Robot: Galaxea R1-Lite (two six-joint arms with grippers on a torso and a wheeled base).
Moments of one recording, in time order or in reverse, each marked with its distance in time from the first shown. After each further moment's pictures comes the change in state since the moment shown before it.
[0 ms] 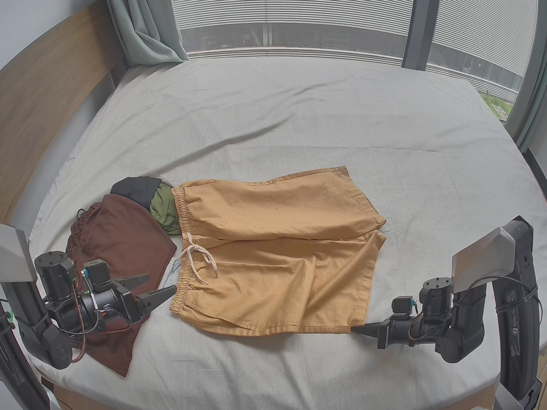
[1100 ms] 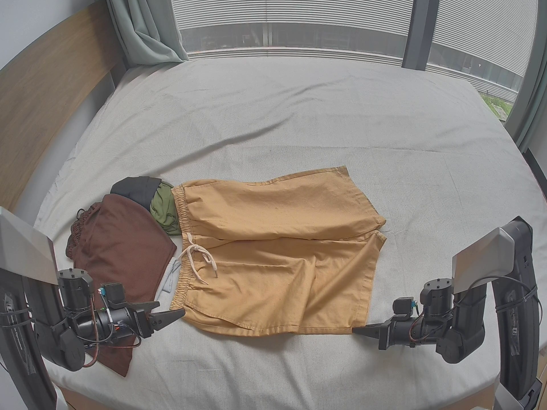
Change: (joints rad) left arm 0.010 0.199 -0.002 -0.001 -0.013 -0.003; right arm -0.008 0.008 0.008 -0.004 0.002 -0.005
